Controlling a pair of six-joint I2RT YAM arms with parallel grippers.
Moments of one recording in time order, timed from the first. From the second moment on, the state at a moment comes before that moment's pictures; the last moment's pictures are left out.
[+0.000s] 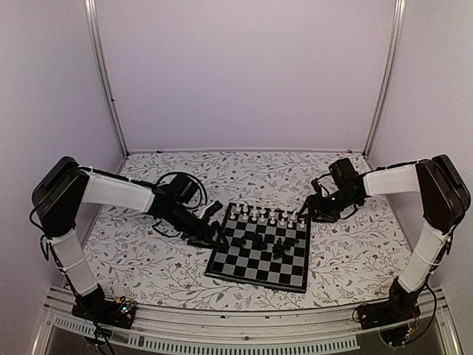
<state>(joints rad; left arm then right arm) -0.68 1.80 0.98 -0.28 0.67 -0.39 0.35 1.76 0.99 -0.31 -0.45 0.35</state>
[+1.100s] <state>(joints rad) -0.69 1.80 0.99 -0.32 0.66 -0.37 0.35 1.92 1.14 -0.25 -0.54 0.39</state>
